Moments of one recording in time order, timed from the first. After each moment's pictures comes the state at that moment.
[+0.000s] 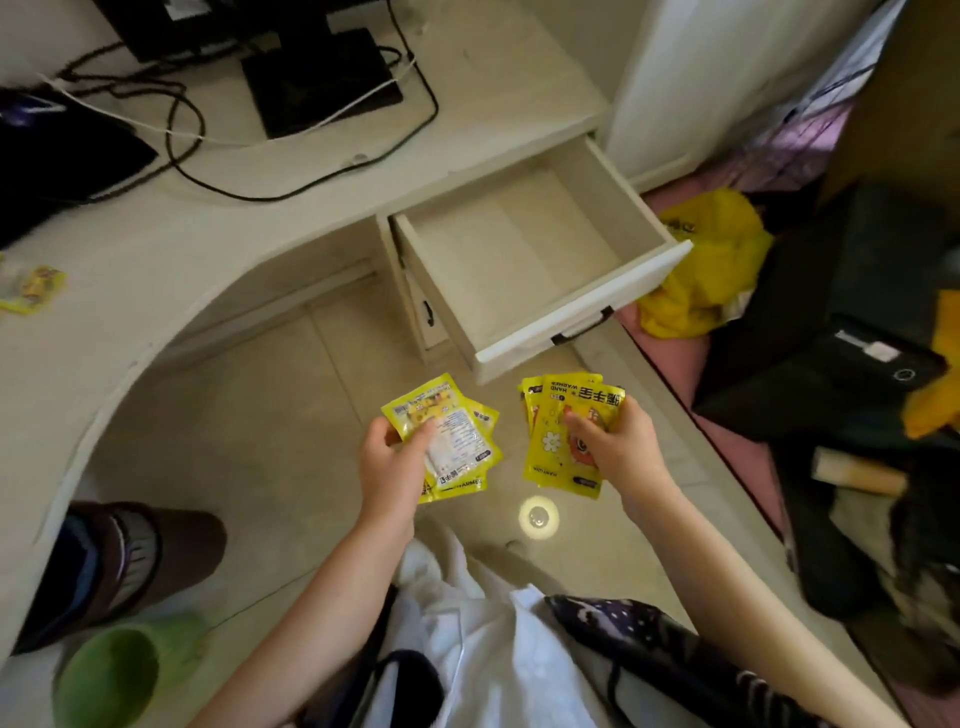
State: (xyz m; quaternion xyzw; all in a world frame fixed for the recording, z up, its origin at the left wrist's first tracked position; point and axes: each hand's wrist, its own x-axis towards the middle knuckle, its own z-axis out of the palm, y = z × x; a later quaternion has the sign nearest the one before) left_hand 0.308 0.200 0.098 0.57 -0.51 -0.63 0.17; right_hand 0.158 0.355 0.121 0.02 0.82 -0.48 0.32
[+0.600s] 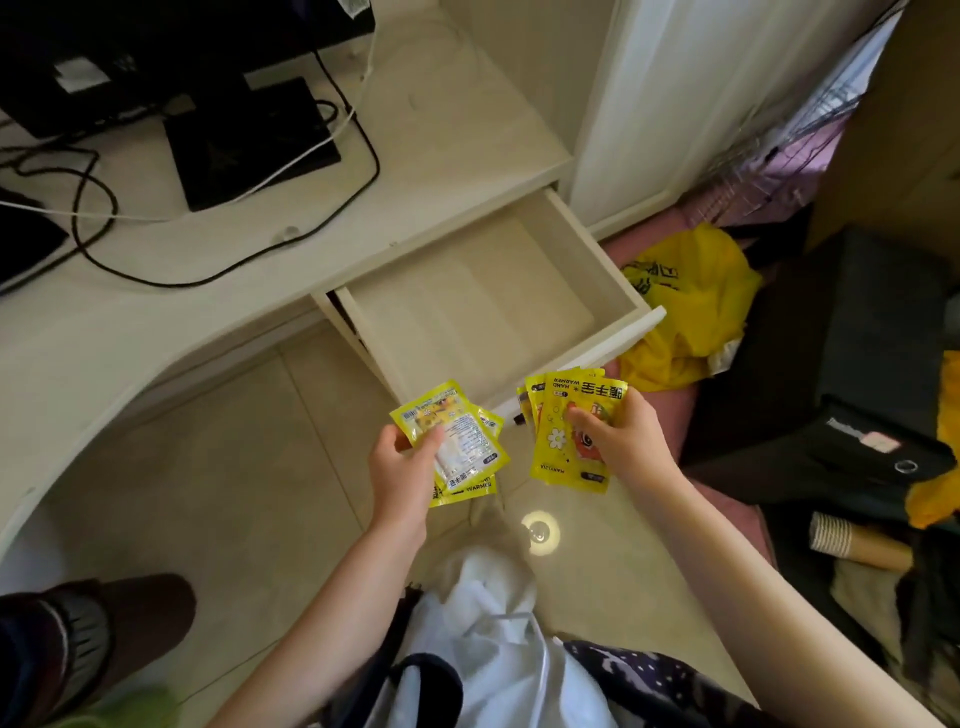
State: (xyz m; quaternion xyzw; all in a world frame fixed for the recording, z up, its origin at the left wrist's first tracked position) left_hand 0.140 0.177 0.080 0.57 -0.51 -0.63 0.15; right_hand -0.012 0.329 0.101 0.00 0.84 -0.44 0.30
